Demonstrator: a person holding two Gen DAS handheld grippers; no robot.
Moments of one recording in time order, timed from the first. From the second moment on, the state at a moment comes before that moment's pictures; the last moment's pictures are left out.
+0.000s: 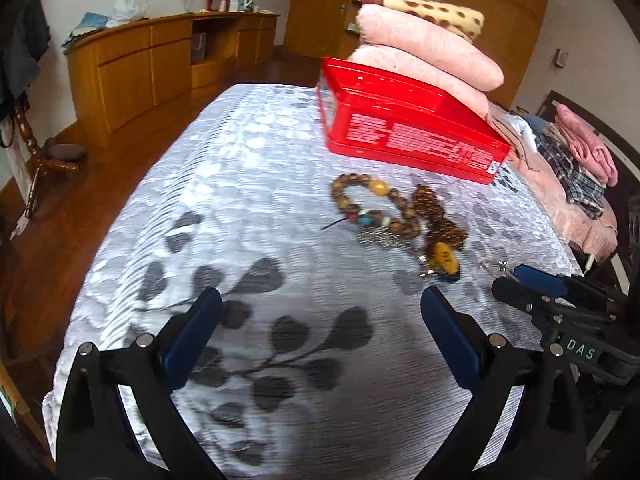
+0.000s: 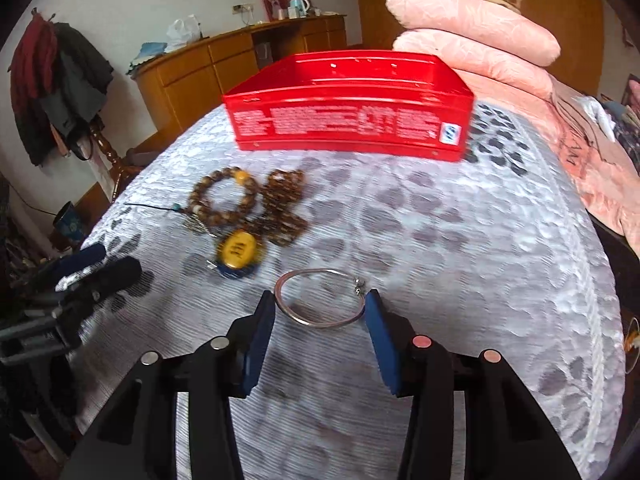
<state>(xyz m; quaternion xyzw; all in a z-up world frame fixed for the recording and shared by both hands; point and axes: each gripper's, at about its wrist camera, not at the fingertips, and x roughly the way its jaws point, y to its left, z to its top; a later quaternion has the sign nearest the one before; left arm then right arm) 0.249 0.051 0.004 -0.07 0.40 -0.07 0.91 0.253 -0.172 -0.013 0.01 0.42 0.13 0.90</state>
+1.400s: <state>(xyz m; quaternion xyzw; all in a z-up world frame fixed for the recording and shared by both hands) 0.344 0.035 -0.005 -0.05 0.44 -0.03 0.90 0.272 -0.192 -0.015 0.02 0.42 0.14 0.89</state>
